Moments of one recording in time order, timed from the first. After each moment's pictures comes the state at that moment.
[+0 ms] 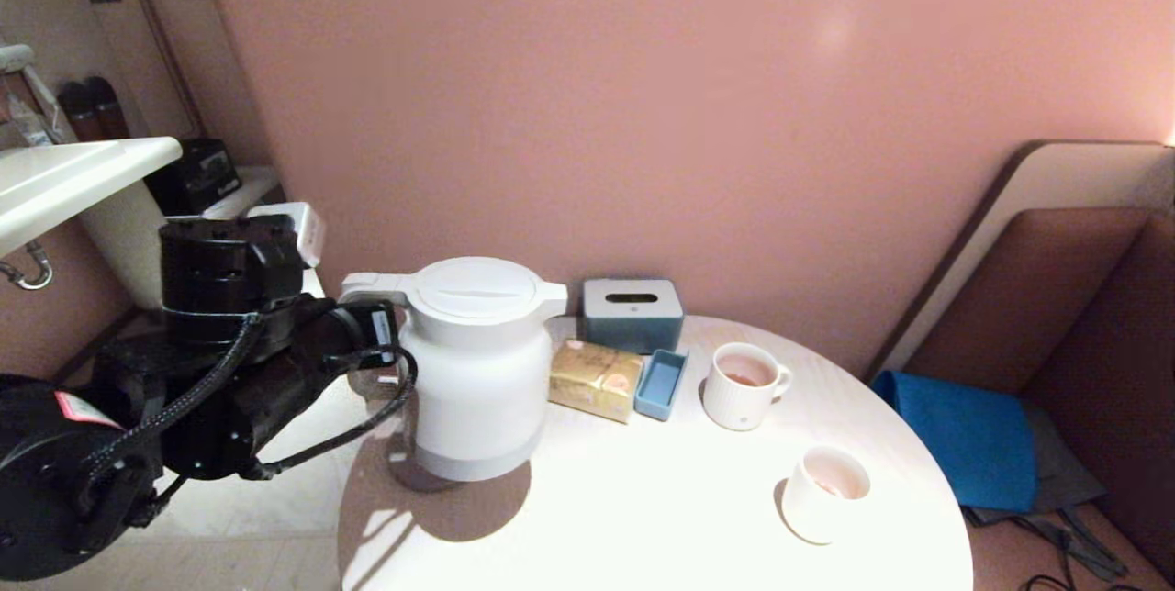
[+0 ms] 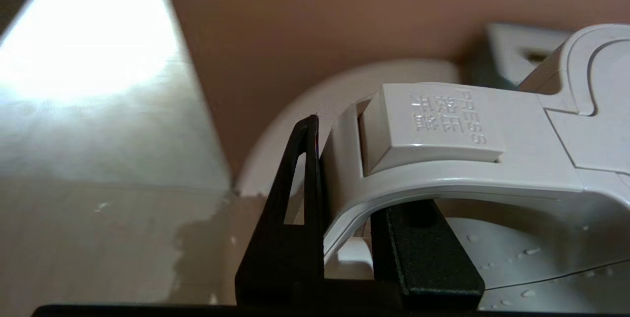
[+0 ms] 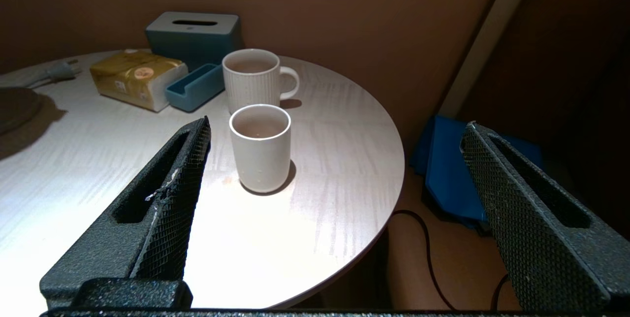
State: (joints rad) left arm -0.43 1.56 -0.71 -0.59 0.44 -0.25; right arm -0.01 0.00 0.00 -0.06 0.01 -0.01
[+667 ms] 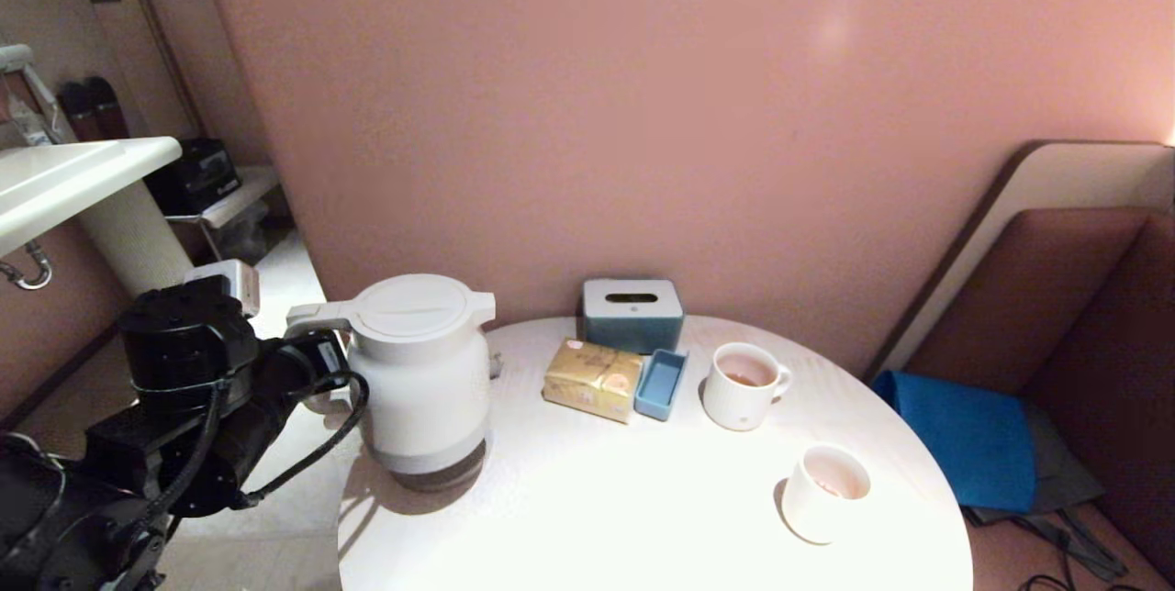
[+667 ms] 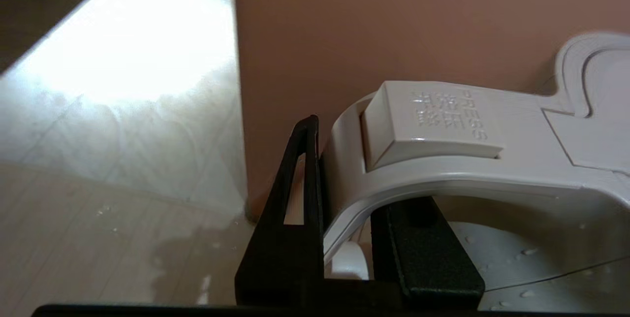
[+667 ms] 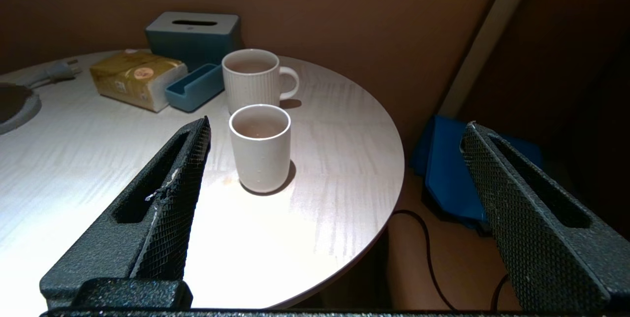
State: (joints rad) left arm -0.24 1.73 -0.46 -1.12 0.41 -0.26; right arm -0.01 0.00 0.00 -0.06 0.01 -0.01
